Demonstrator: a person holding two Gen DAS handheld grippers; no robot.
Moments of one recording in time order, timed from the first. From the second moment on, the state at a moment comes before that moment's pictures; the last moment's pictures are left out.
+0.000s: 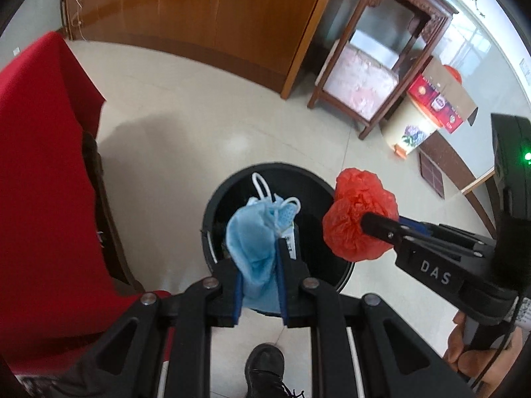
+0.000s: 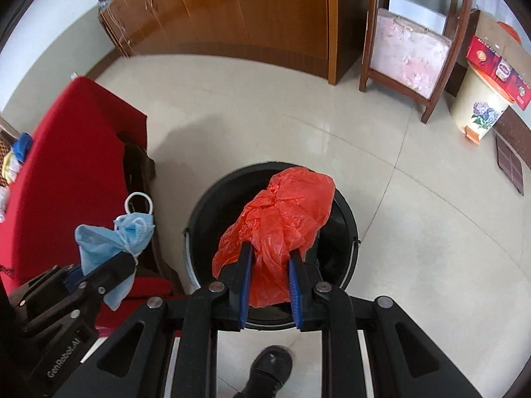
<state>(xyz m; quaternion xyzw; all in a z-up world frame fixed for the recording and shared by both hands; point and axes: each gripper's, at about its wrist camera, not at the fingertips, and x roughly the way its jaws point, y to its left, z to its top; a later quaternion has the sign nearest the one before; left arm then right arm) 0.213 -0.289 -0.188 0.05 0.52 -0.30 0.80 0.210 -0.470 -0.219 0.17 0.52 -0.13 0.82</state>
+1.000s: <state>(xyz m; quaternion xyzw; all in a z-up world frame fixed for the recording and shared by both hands) 0.231 -0.251 -0.124 0.04 0.47 -0.27 0.84 0.199 -0.474 -0.184 0.20 0.47 -0.17 0.84</state>
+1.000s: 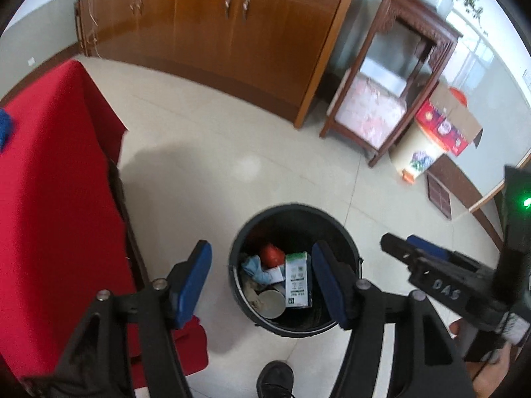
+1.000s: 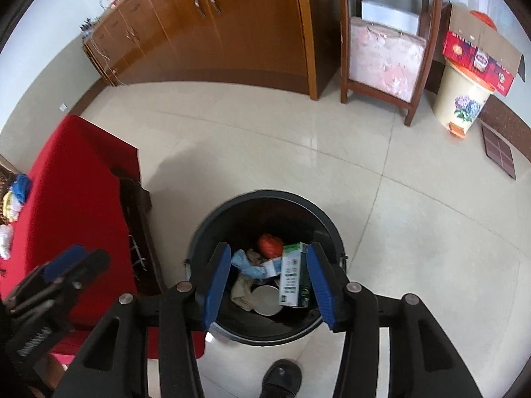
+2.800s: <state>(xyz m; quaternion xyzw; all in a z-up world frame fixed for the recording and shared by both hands) 0.362 0.130 -0.107 -0.10 0.41 0.03 0.91 0.458 -0.069 -0.103 0.06 0.39 0.12 0.91</state>
